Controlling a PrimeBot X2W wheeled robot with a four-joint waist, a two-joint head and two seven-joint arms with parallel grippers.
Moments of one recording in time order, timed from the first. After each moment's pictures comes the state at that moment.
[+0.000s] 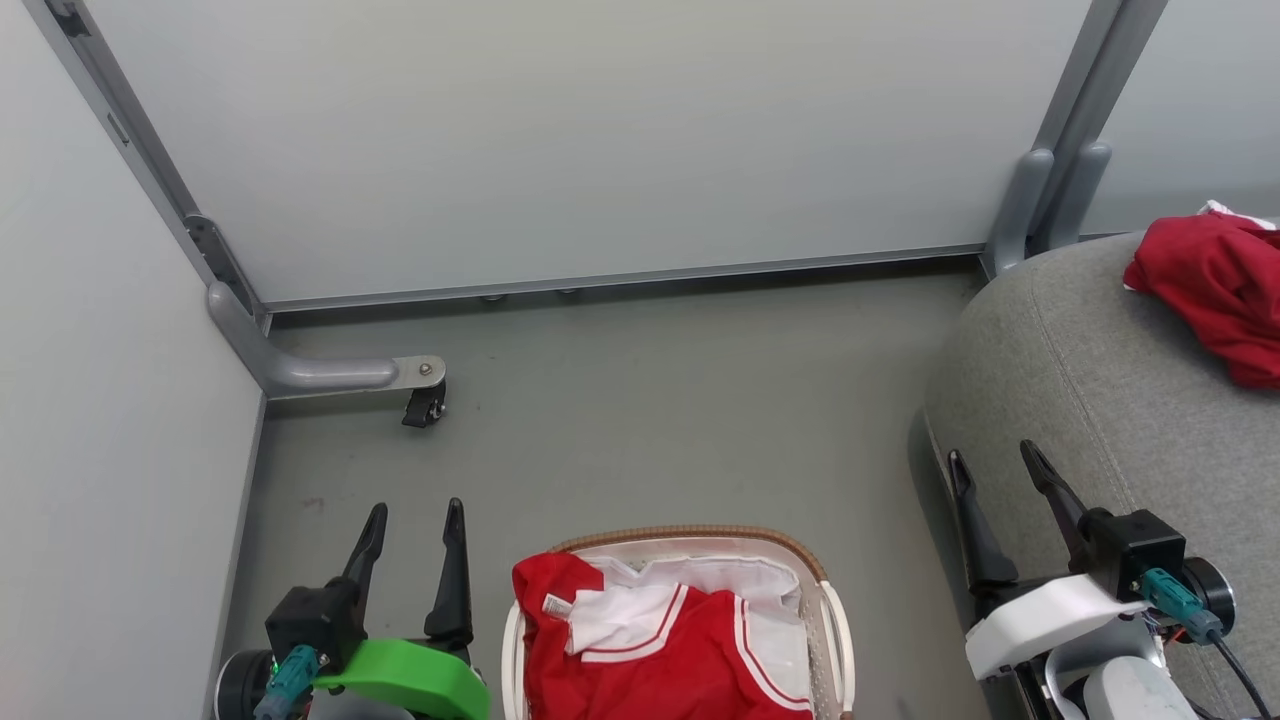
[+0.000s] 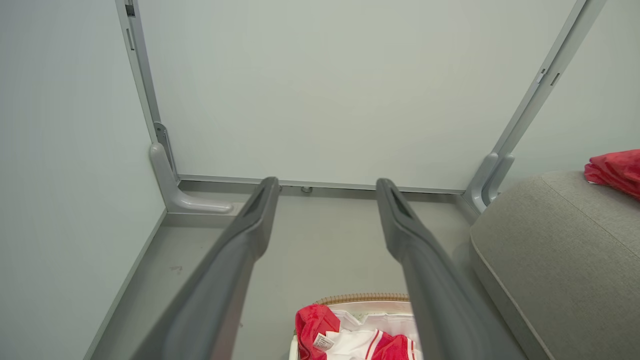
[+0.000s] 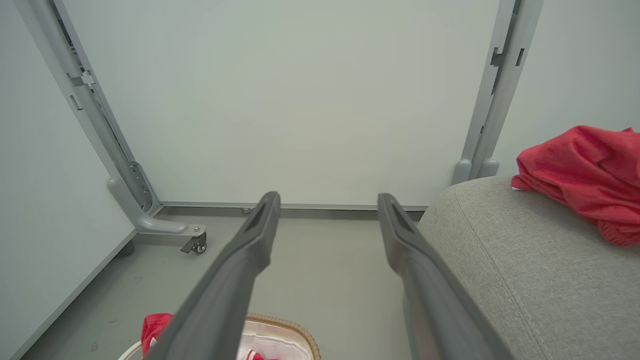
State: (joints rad) left arm -0.04 0.05 -0.20 0.31 -0.30 -0.05 -0.26; right arm -0.09 -0.05 0.00 0.25 0.13 0.13 -0.26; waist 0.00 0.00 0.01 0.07
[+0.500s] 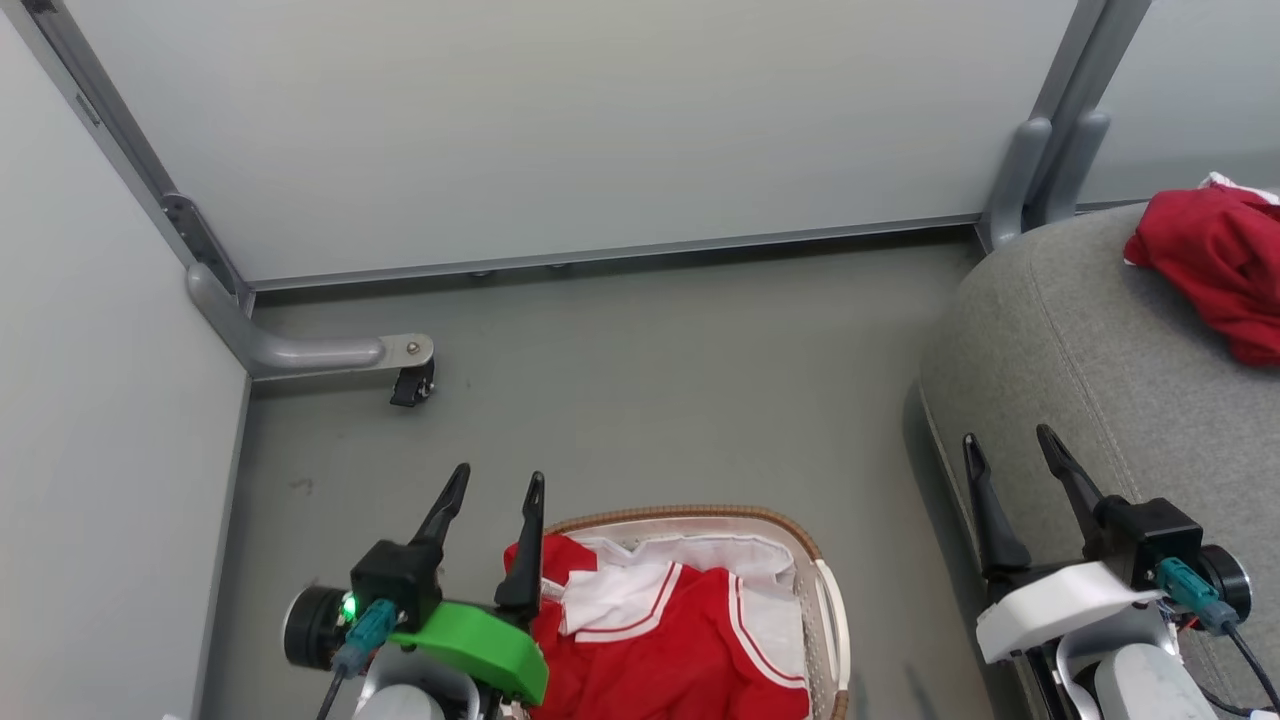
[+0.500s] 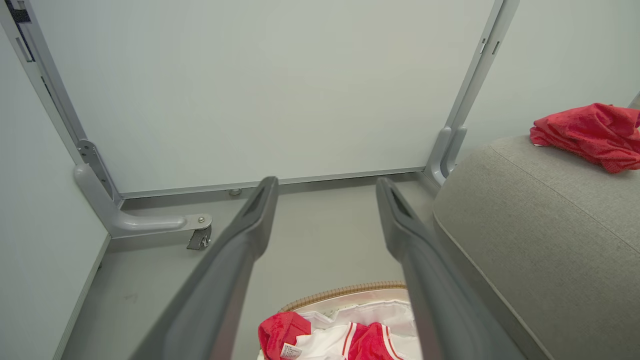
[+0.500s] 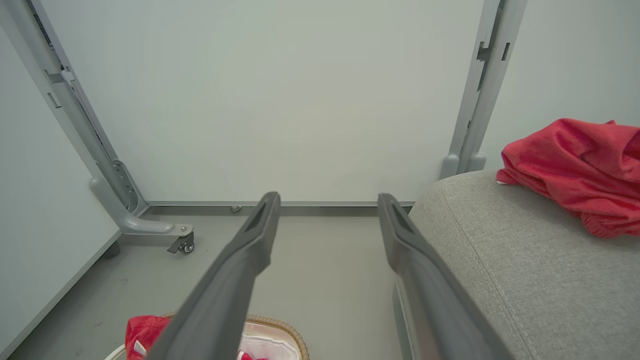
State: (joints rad) left arm -0.12 0.05 -0.32 0.35 -0.27 -0.08 -0.26; right arm -0.09 -0.05 -0.02 0.23 0.12 0.13 -0.26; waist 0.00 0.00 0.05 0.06
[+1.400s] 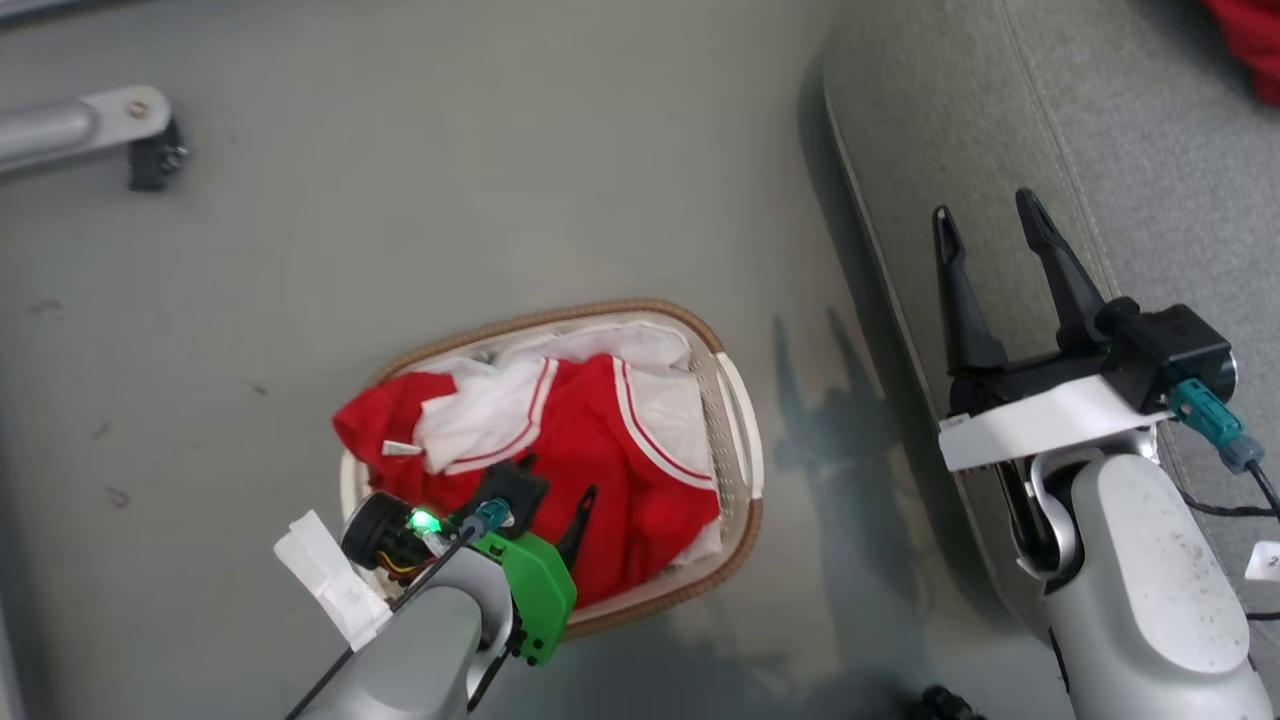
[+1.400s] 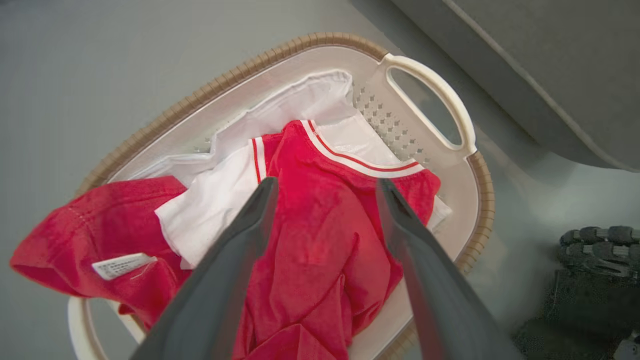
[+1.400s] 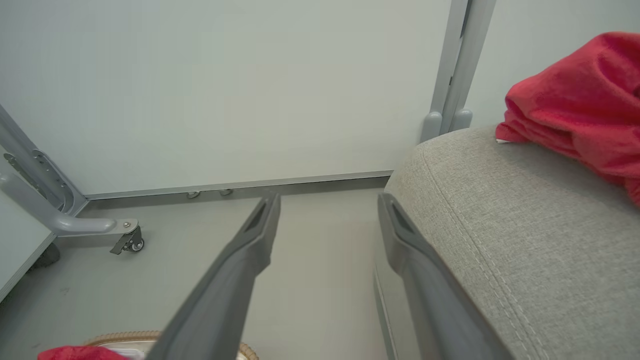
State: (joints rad) left arm -0.58 0.05 -0.76 1.02 -0.34 -0.12 -0.26; right arm -0.38 -0.05 0.05 0.15 0.18 0.13 -0.26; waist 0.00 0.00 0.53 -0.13
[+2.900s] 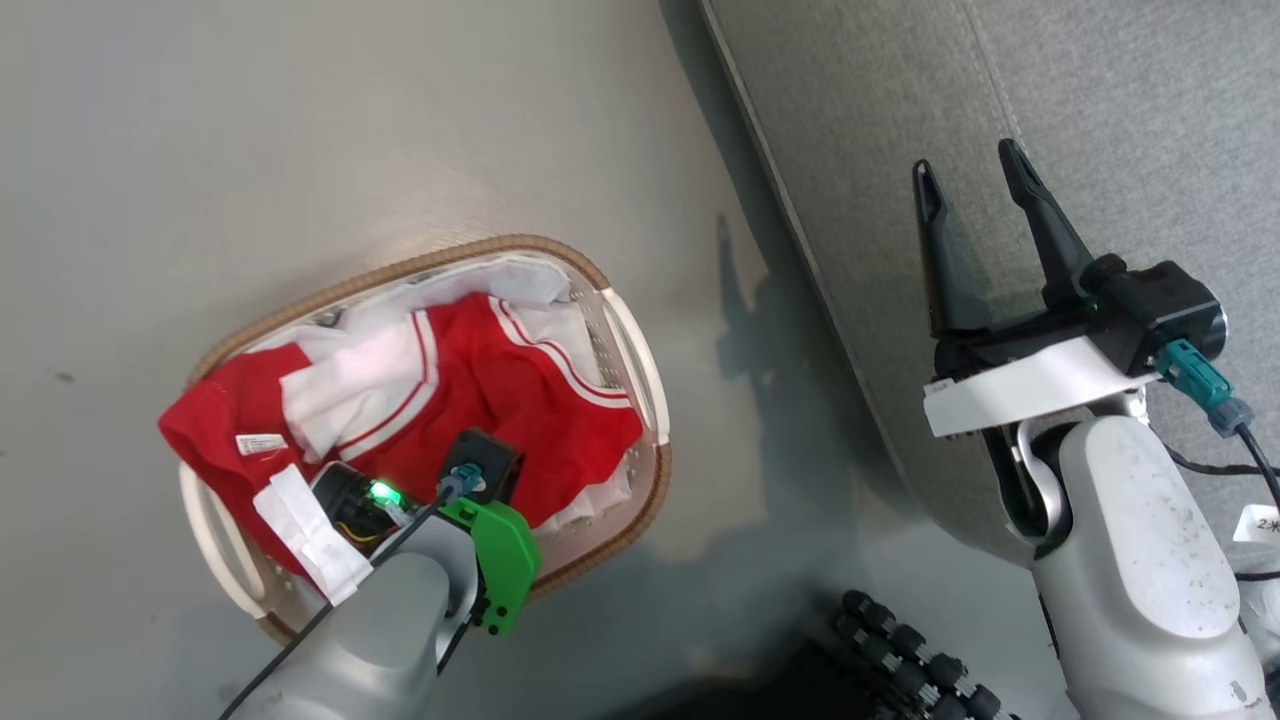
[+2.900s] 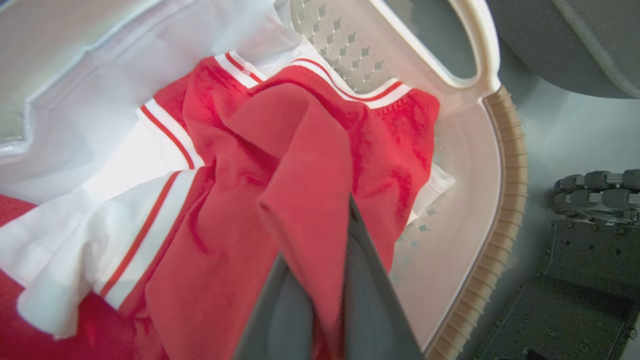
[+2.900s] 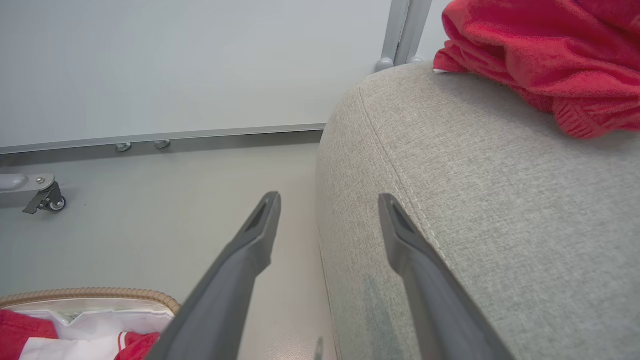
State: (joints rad) left arm -0.70 0.06 -0.86 1.20 -0.41 -0.12 -0.25; right arm -0.46 -0.05 0.08 0.16 0.17 0.13 -0.26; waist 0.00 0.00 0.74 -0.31
